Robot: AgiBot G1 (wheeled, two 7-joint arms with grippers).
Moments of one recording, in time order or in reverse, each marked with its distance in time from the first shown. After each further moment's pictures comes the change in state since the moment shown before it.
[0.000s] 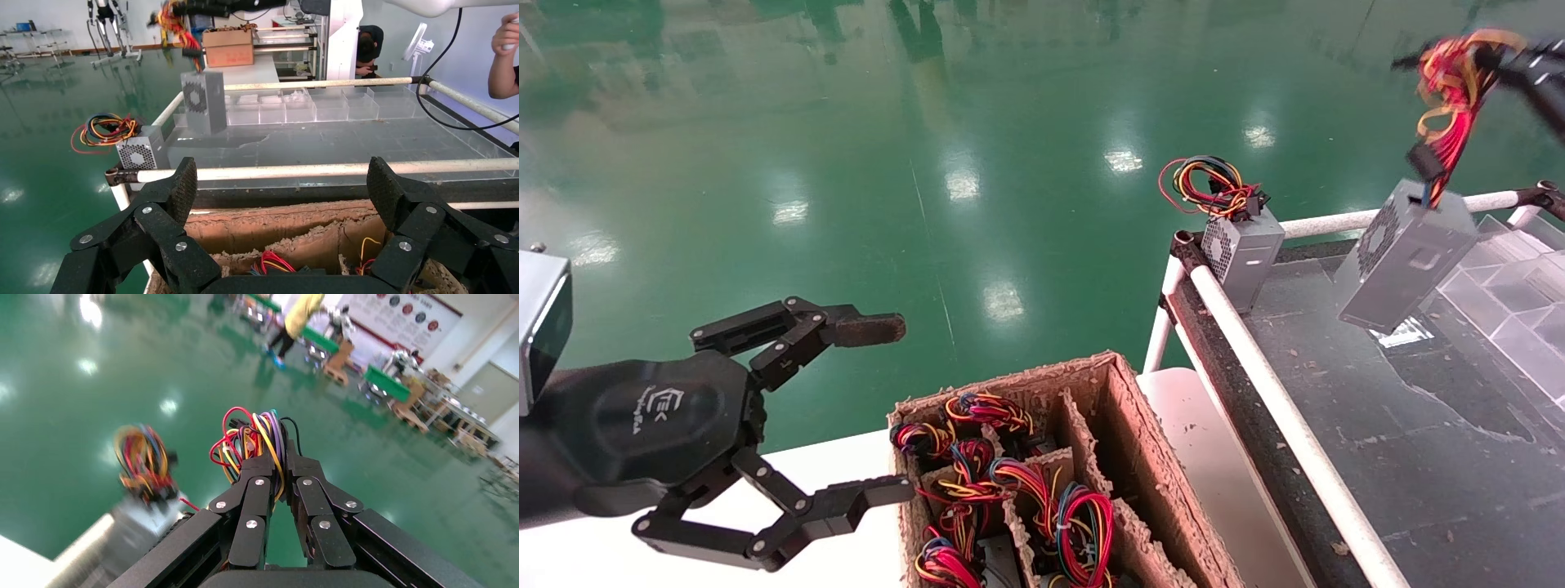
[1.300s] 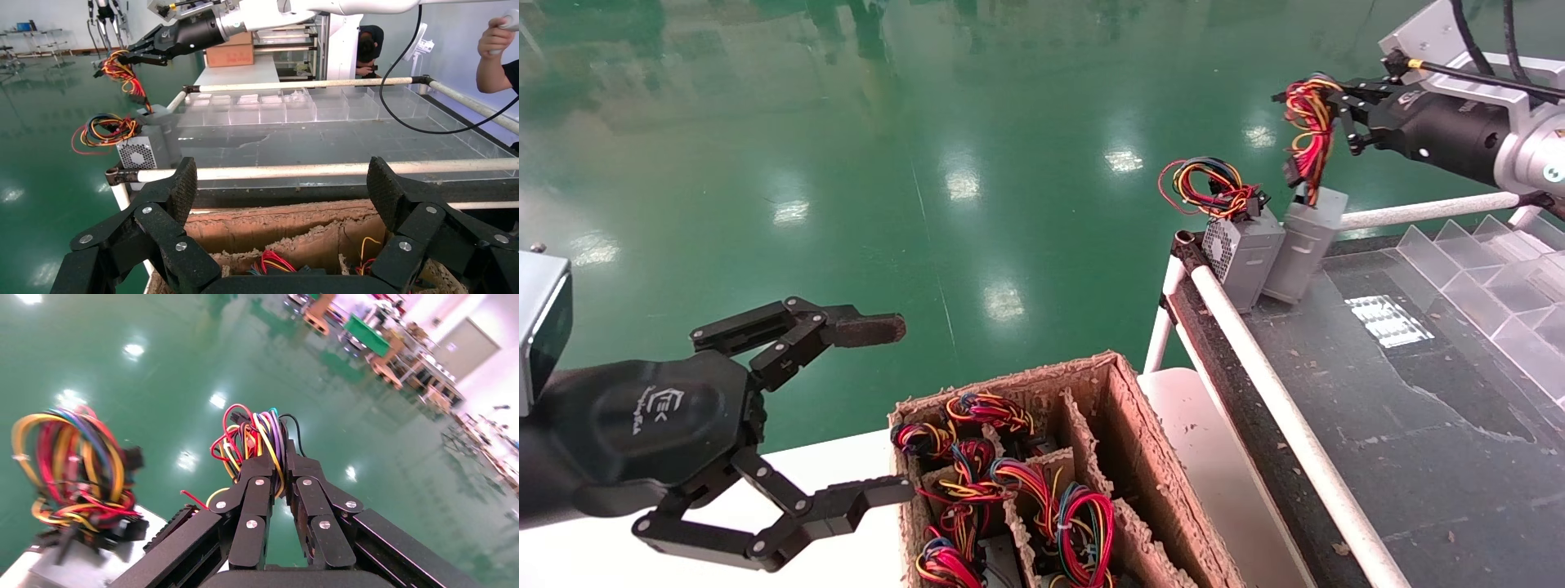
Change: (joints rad) left arm 0.000 0.000 0.000 0.000 0.000 0.000 0.000; right arm 0.138 -0.369 -0.063 -0.376 -0.120 0.396 -0.247
